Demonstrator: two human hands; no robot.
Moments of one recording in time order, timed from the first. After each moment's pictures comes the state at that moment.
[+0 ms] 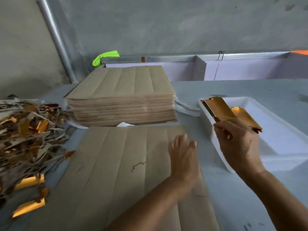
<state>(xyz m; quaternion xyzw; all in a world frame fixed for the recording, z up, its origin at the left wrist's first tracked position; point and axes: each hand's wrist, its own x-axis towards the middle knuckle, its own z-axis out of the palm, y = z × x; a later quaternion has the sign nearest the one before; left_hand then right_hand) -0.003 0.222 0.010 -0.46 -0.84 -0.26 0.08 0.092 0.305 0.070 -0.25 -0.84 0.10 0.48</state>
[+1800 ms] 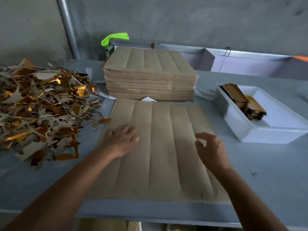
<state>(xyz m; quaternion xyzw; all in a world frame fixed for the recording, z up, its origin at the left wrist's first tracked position) -0.149 -0.028 -0.009 -0.41 -0.91 -0.03 -0.08 0.069 0.142 0.024 -0.38 -0.86 0.23 0.24</state>
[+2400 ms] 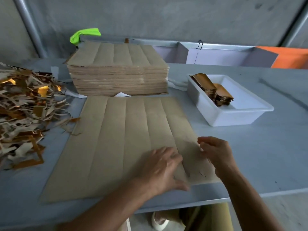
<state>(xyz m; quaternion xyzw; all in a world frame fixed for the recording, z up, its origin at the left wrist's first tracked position) 0.035 0.024 0.004 -0.67 -0.73 -0.12 -0.01 0.153 0.165 0.015 -0.50 -0.69 0.44 0.29</state>
